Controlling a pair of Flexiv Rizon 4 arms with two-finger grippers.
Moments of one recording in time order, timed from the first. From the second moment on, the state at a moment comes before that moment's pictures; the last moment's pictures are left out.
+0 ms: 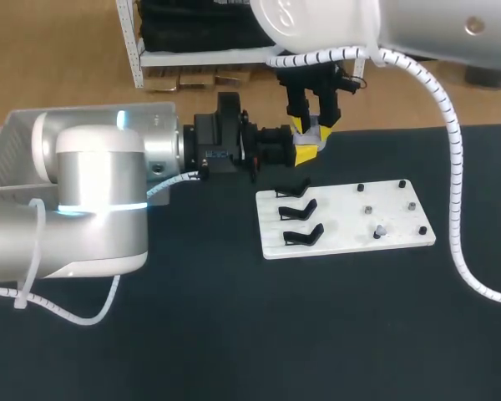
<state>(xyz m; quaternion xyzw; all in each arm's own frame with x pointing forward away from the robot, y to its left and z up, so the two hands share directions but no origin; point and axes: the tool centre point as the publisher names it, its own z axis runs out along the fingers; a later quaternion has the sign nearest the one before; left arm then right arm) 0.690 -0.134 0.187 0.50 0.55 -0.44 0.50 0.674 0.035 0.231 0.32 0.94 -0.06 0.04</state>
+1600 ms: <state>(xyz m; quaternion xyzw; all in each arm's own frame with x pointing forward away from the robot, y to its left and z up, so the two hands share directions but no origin) 0.690 -0.133 0.187 0.50 0.55 -0.44 0.50 0.571 -0.056 0.219 0.16 0.97 0.06 0.15</state>
